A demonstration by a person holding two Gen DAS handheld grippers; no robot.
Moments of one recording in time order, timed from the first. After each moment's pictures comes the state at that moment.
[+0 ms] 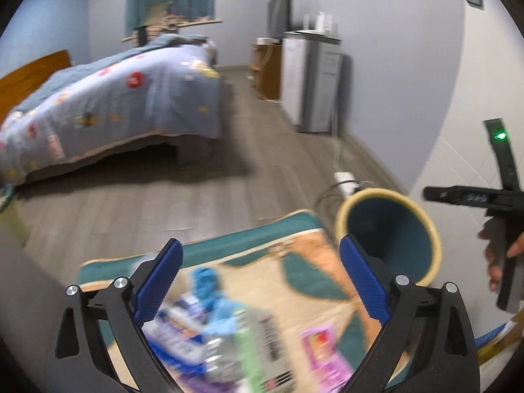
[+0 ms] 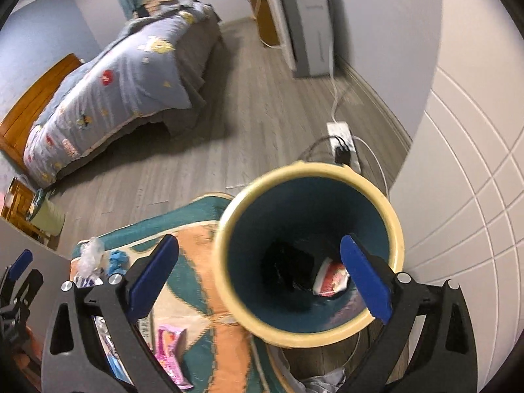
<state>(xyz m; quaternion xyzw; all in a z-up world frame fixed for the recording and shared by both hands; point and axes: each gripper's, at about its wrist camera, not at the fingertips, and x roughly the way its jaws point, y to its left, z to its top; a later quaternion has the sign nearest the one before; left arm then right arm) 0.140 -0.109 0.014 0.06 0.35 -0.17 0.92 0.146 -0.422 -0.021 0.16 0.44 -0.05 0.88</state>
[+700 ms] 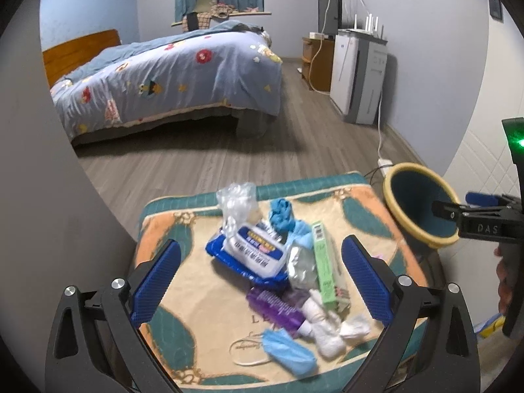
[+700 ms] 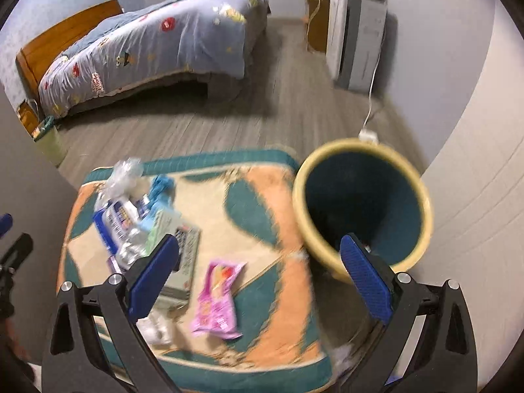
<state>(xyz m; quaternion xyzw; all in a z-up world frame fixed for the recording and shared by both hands) 0.053 -0.007 -0.006 0.05 0.37 -0.08 0.92 0.086 -0.267 -0.029 0.05 0.46 -0.02 0.88</state>
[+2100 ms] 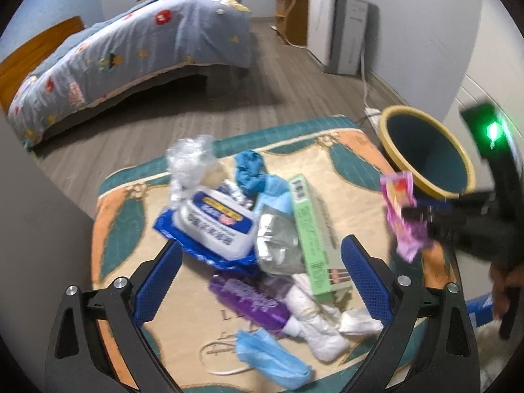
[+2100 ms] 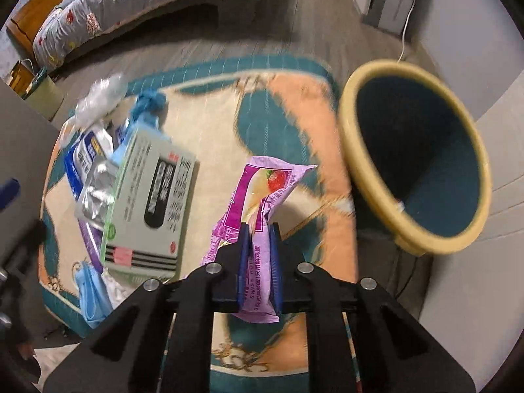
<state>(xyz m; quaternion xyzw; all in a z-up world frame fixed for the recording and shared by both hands) 0.088 -0.056 -0.082 0.09 0.45 -0.13 0.88 0.118 -0.246 -0.124 0.02 0.58 0.01 0.82</state>
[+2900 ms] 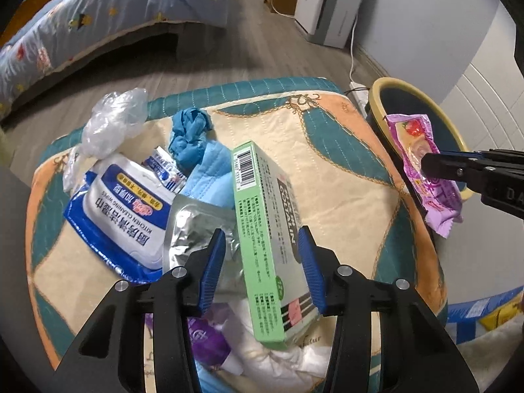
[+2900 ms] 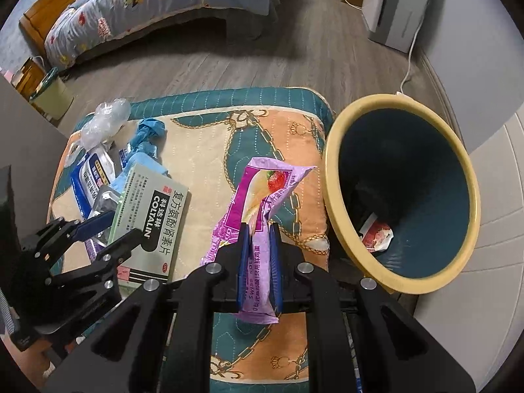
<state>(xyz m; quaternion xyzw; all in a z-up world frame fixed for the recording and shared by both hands) 0.124 -0.095 -0.140 0.04 0.52 -0.17 0.84 0.140 -0.269 -0.101 0.01 0.57 0.04 0.82</state>
